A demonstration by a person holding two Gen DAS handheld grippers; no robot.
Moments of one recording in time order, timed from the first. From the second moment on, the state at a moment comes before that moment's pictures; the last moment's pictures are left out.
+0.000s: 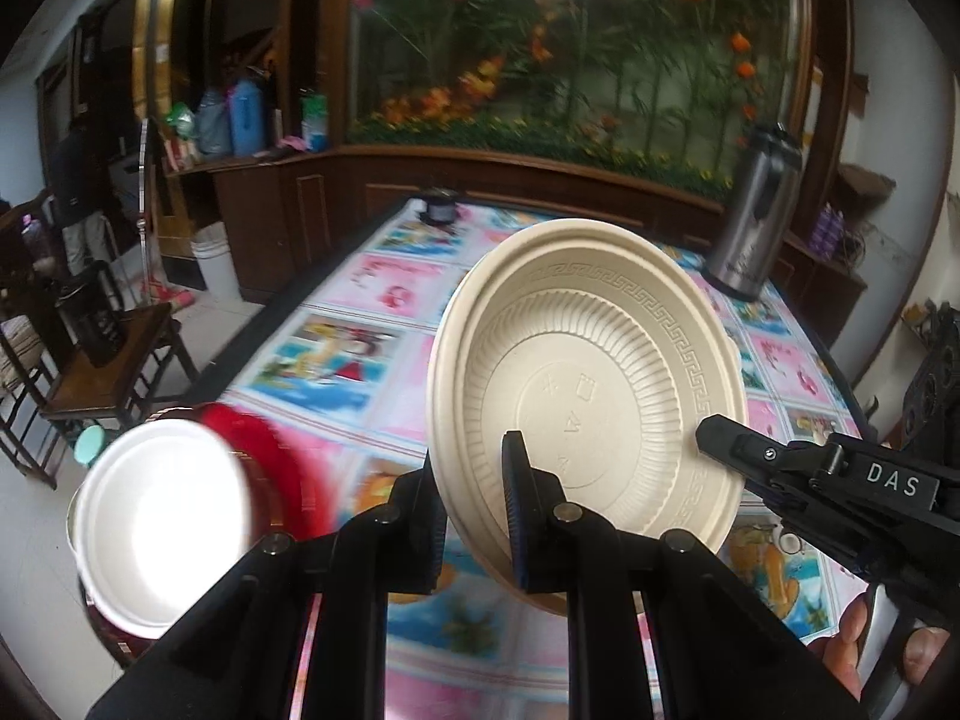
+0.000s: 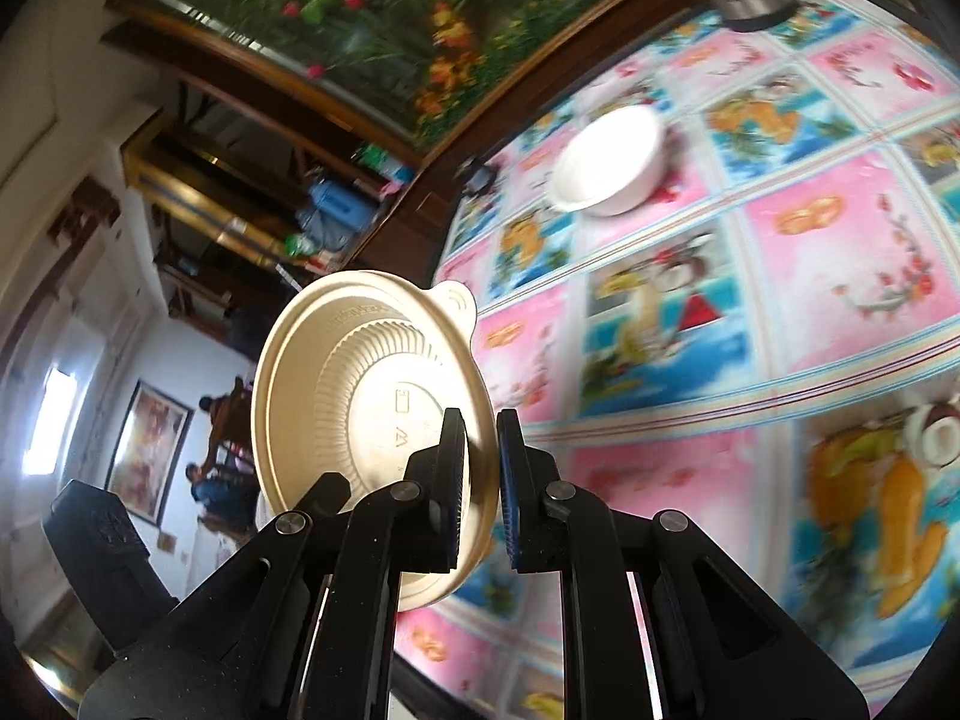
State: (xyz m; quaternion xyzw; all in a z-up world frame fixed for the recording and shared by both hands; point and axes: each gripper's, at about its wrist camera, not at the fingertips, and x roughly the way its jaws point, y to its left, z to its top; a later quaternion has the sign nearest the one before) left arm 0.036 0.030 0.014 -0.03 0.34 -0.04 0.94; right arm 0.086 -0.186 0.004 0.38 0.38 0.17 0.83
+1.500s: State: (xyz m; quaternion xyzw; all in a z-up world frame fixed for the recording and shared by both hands) left arm 0.013 0.249 -0.038 -0.17 0.41 0.09 0.89; right arm 0.123 0.049 -0.027 0.24 0.49 0.25 0.80
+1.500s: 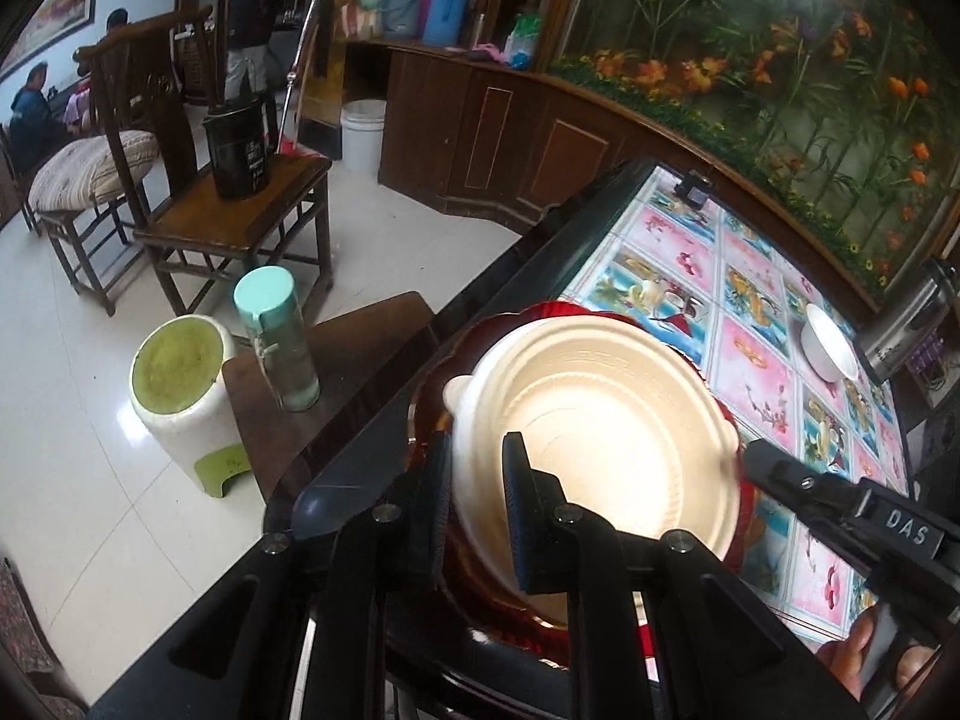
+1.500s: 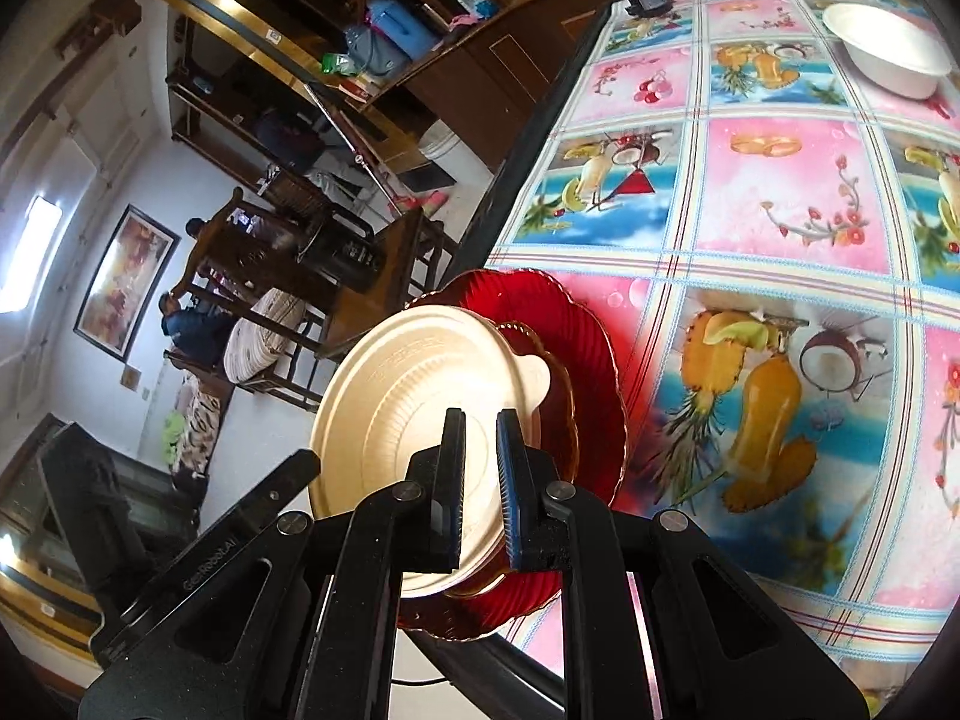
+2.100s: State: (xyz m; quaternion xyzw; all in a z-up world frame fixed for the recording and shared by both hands) left arm 0.007 0.221 0.015 -0.15 0.35 0.09 0.92; right arm 0.144 -0.046 -0.049 0.34 0.47 0.20 0.79
